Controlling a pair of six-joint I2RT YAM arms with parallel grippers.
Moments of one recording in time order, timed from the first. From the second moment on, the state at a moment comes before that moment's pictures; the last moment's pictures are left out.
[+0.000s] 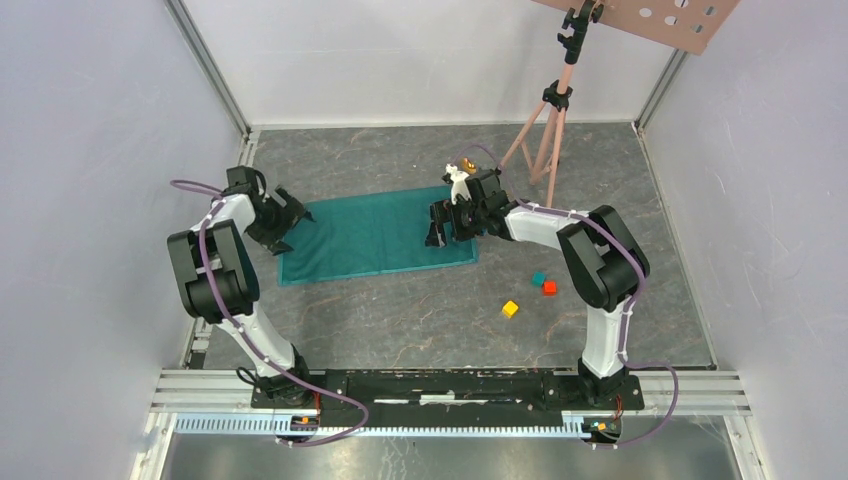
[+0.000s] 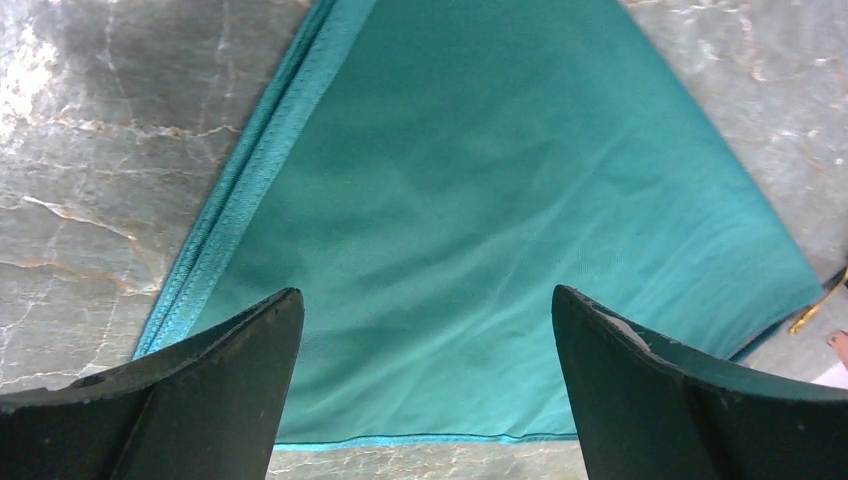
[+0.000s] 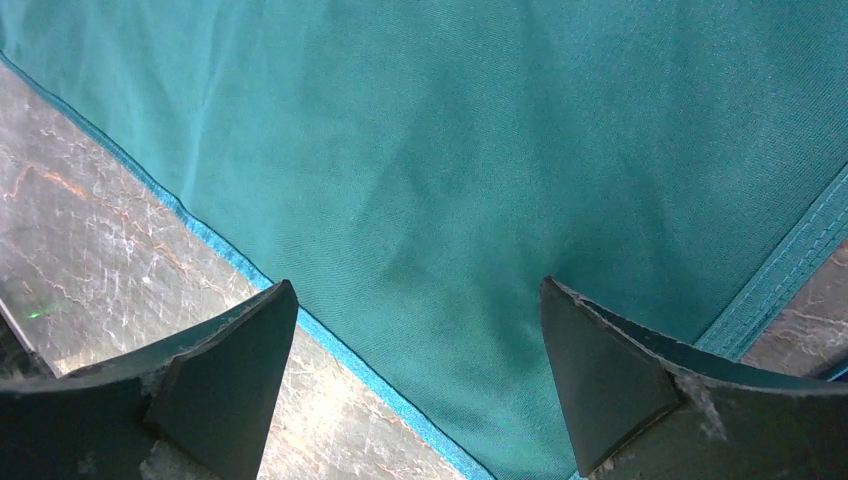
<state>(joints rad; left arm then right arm) 0.30 1.79 1.16 -0.53 0.28 -0.57 0.55 1.96 1.20 -0.04 -0.40 0.25</state>
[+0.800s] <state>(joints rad) 0.18 1.47 1.02 -0.60 0.05 -0.54 0.58 1.76 1.05 -0.06 -0.38 0.18</state>
